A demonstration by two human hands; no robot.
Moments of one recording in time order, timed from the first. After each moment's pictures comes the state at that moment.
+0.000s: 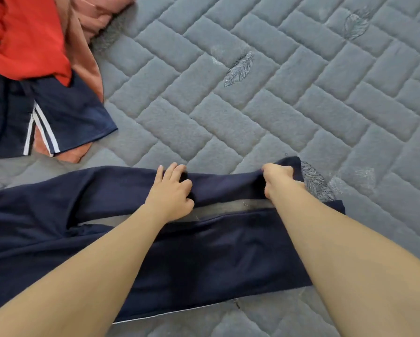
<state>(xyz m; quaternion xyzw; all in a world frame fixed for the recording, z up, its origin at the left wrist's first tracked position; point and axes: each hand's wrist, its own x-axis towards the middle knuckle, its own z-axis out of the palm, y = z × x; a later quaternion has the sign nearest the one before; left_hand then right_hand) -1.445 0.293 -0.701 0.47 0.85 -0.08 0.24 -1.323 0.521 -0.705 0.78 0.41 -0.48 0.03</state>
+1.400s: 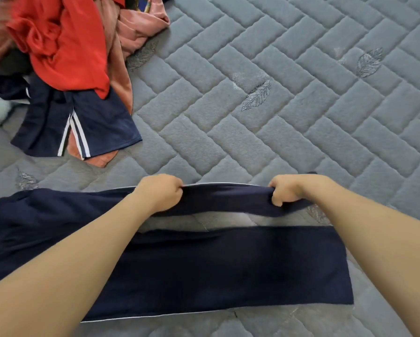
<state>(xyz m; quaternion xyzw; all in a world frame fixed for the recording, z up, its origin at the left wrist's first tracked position) -1.504 0.283 -0.625 0.38 0.86 -0.05 0.35 -1.346 0.560 -0.609 0.22 0.80 -0.19 0.52</state>
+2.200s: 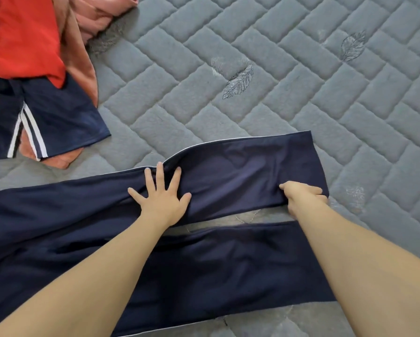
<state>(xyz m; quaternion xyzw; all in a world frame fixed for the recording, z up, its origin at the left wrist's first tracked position) -1.445 0.304 -0.740 0.25 0.92 -0.02 0.29 -1.281 0.577 -0.711 0.82 0.42 -0.37 0.04</state>
